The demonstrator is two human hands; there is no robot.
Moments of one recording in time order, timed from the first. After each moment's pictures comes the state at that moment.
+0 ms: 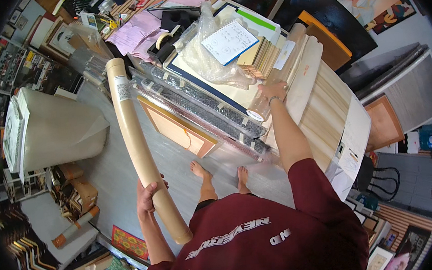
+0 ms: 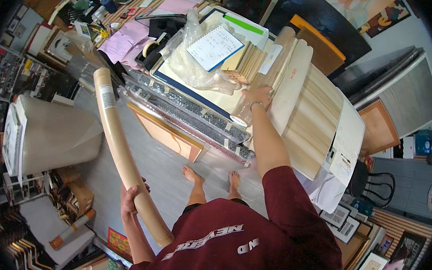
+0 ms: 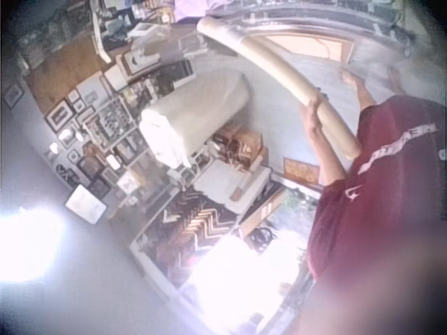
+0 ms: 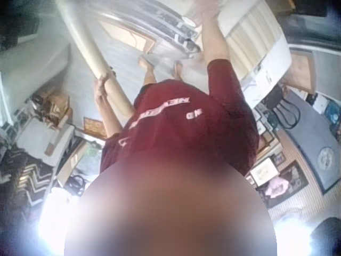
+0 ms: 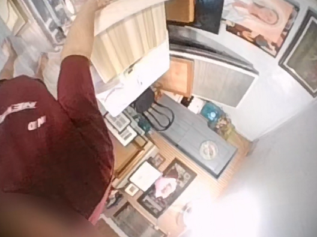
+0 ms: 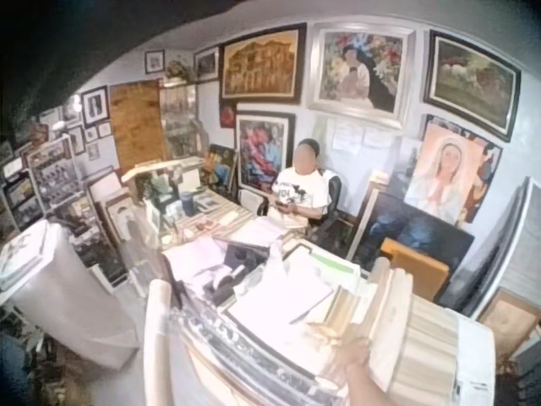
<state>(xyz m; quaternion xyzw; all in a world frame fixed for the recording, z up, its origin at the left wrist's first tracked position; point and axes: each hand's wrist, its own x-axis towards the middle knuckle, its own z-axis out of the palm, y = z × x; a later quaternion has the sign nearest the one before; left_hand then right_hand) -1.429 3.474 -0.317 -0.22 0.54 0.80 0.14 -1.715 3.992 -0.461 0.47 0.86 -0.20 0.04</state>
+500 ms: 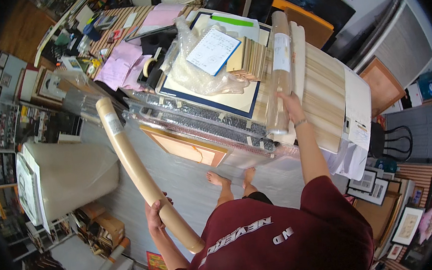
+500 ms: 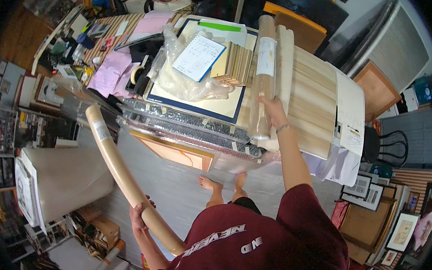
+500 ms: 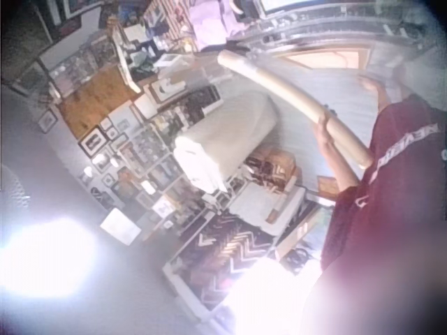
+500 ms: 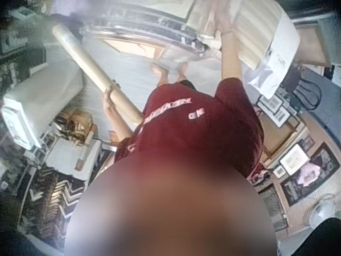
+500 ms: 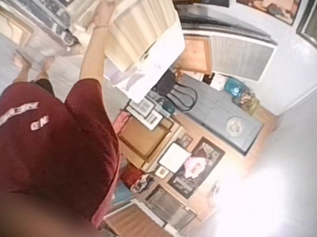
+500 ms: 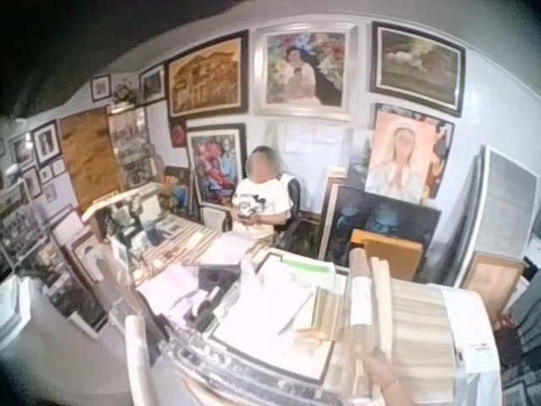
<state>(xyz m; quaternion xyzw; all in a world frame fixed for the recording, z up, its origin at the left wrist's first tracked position) -1.461 3.407 -0.329 -0.23 0.57 0.77 0.15 -1.601 4.006 -0.380 0.36 0.64 -0.68 -0.05</state>
